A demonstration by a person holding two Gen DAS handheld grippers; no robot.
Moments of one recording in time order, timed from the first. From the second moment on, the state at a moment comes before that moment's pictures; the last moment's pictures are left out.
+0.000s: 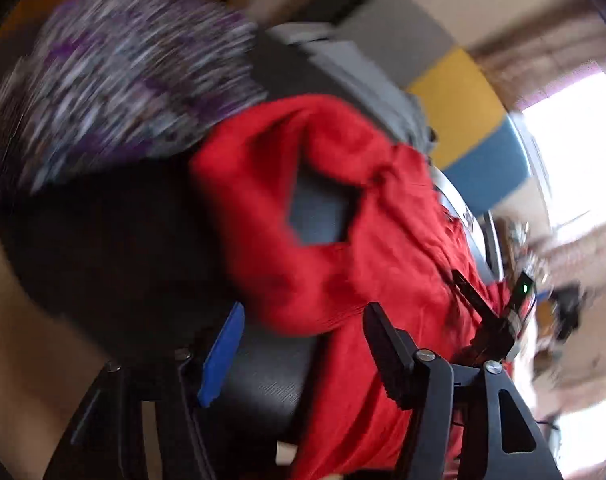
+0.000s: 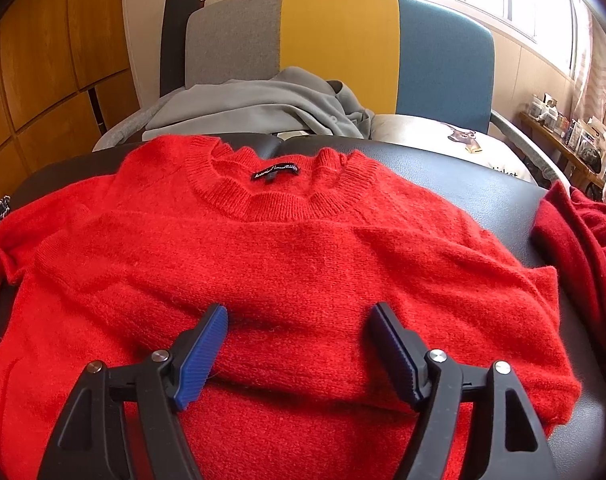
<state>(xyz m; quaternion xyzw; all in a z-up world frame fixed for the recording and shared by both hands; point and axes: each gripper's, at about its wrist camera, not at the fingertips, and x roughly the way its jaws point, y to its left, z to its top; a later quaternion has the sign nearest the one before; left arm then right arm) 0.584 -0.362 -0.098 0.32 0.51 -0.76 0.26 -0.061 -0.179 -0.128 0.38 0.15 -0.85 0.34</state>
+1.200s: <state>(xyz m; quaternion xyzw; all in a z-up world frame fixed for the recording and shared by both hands) 0.299 -0.340 0.014 0.33 0.39 -0.86 0.01 -0.064 -0.178 -0.129 0.38 0.13 -0.84 0.36</state>
